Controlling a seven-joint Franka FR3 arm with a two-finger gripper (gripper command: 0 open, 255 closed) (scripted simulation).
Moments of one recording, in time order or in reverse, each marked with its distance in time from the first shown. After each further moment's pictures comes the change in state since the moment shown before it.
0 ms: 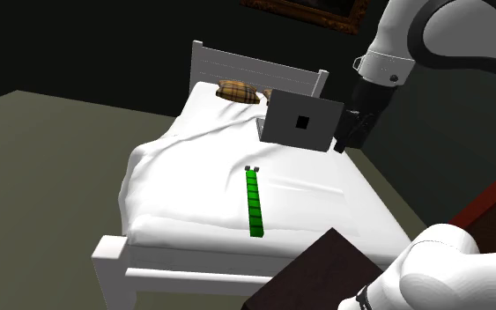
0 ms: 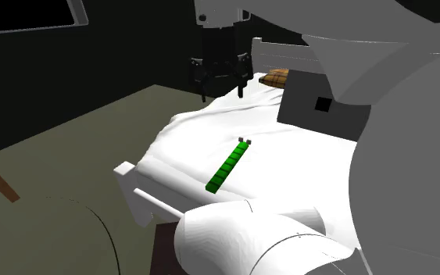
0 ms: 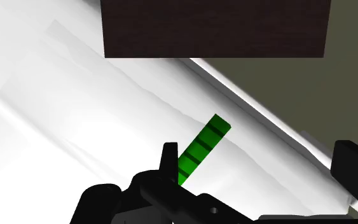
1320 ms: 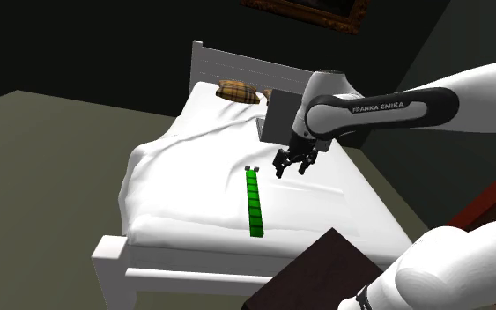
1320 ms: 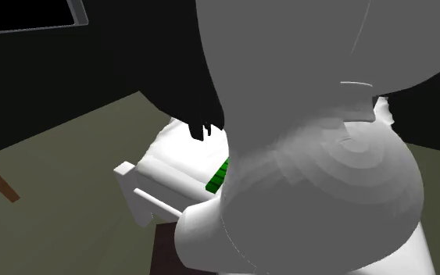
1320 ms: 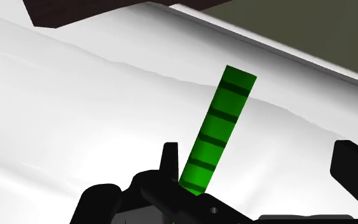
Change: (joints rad) arm -0.091 0.409 0.019 -0.225 0.034 0.654 0.225
